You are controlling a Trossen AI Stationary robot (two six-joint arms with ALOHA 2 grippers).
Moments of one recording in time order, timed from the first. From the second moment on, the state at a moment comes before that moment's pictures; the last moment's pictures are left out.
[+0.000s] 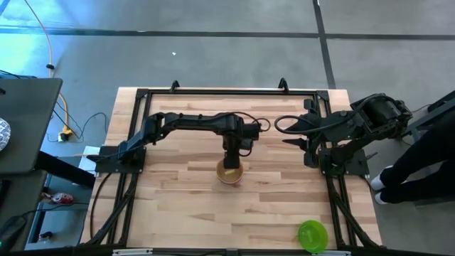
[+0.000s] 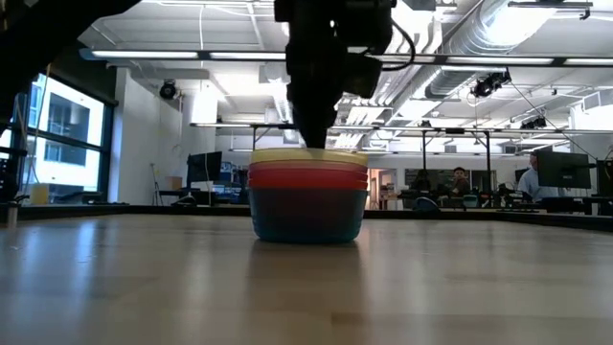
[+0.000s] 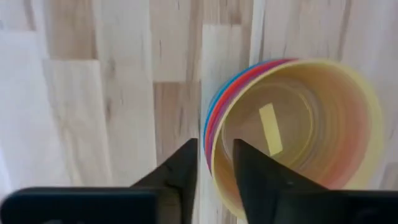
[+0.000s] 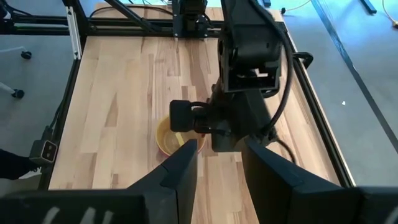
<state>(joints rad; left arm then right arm) 0.18 2.25 2.05 -1.29 0.13 0.06 0.40 1.40 2.07 -1.42 0.41 0.25</state>
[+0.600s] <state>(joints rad) 0.20 2.12 2.17 -1.43 0.15 0.19 0.42 1.35 1.96 -1.53 0.34 0.56</state>
